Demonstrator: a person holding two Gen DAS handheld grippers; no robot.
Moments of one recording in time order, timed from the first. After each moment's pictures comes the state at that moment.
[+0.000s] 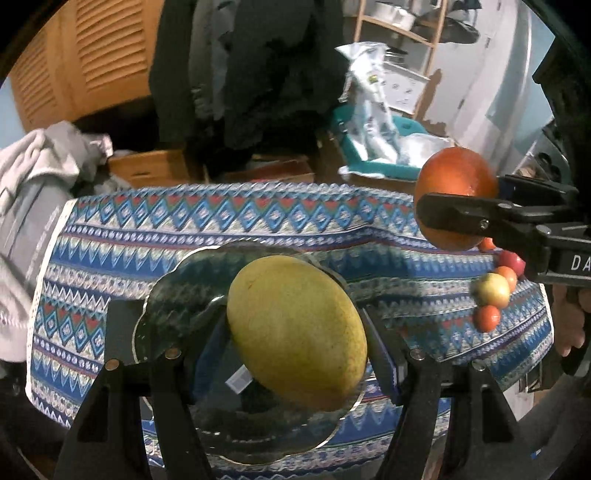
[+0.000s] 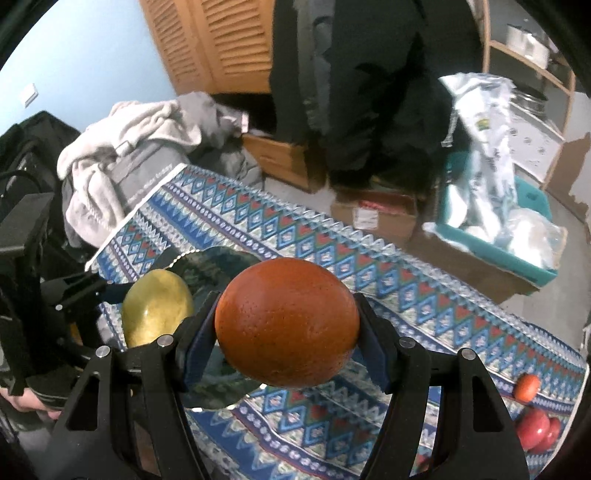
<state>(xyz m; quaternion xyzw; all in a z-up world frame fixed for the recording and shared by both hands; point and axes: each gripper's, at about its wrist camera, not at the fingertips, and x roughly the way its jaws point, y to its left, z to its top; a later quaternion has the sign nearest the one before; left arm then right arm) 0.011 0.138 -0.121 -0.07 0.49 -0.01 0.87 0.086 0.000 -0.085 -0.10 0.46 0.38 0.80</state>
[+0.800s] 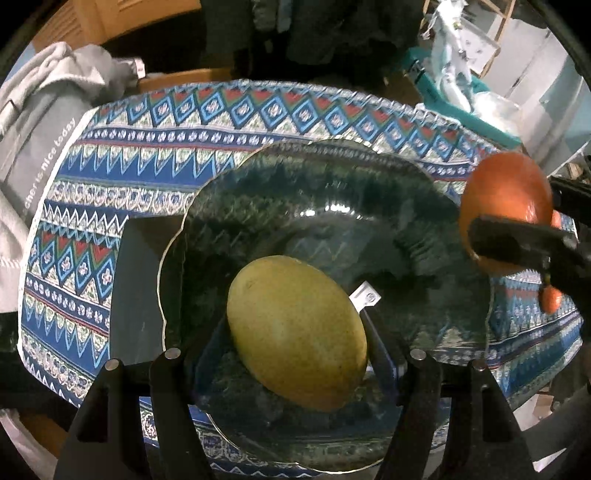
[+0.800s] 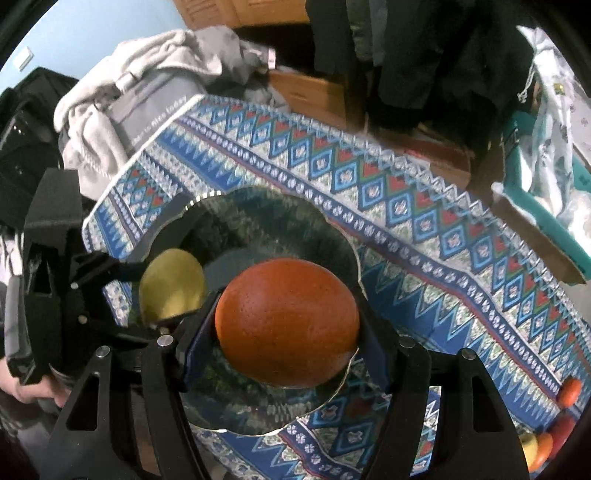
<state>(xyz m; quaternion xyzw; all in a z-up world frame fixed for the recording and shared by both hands) 0.011 0.195 -0.215 -0.09 0.59 0.05 0.80 0.078 0.073 -0.168 -0.13 0.54 0.40 0.73</state>
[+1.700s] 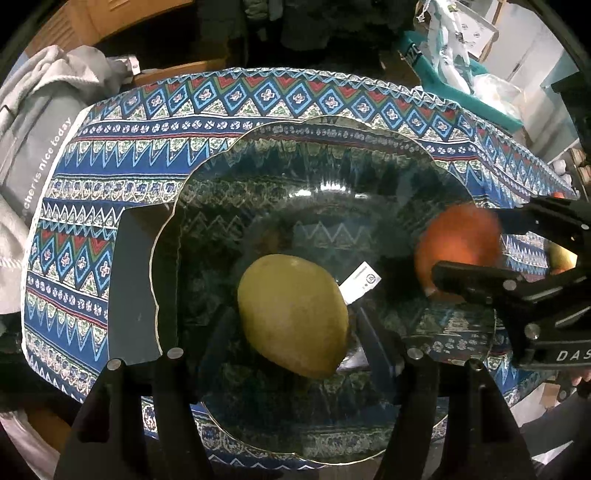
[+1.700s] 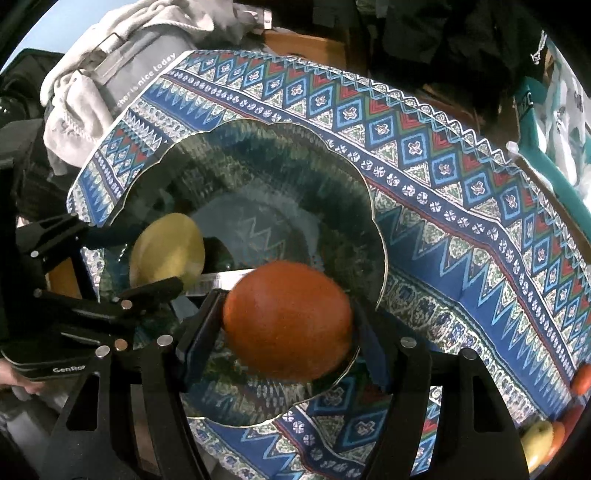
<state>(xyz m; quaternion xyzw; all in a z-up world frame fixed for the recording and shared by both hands) 0.004 0.187 -0.218 -0.07 0.61 0.05 0.79 0.070 0.070 -0.210 -0.15 0.58 0.39 0.70</state>
